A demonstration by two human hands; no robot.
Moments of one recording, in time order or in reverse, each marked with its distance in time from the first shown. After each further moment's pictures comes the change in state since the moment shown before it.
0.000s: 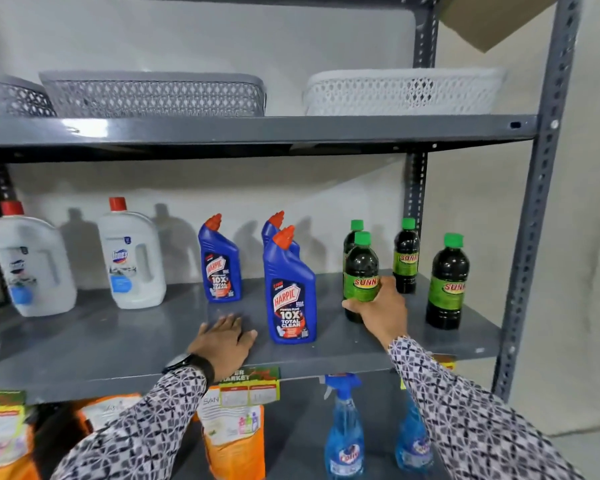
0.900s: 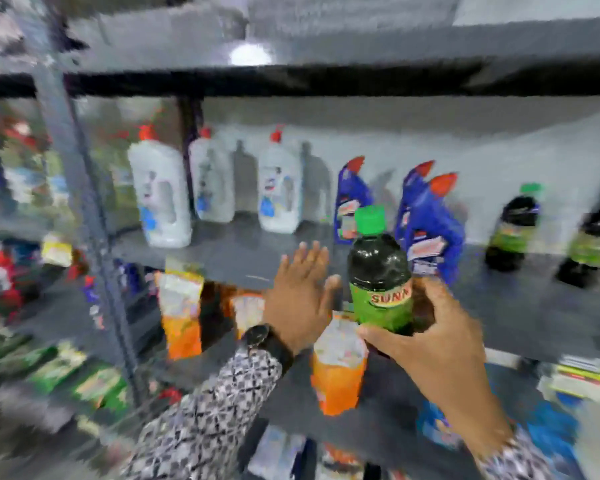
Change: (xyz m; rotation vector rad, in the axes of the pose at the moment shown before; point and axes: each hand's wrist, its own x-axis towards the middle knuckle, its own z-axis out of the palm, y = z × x) left_hand -0.135 -0.015 -0.002 -0.136 0.650 -0.121; right_hand -0.192 -0.080 0.028 0.235 -0.370 -0.472
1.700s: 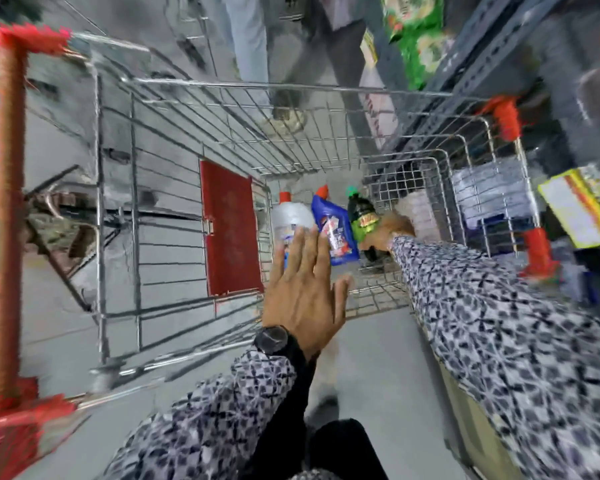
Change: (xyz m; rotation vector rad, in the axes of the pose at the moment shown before) left_hand -0.483 -0.241 0.076 0.355 -0.512 -1.266; right_hand -0.346 0.144 0.627 -0.542 -1.713 0.161
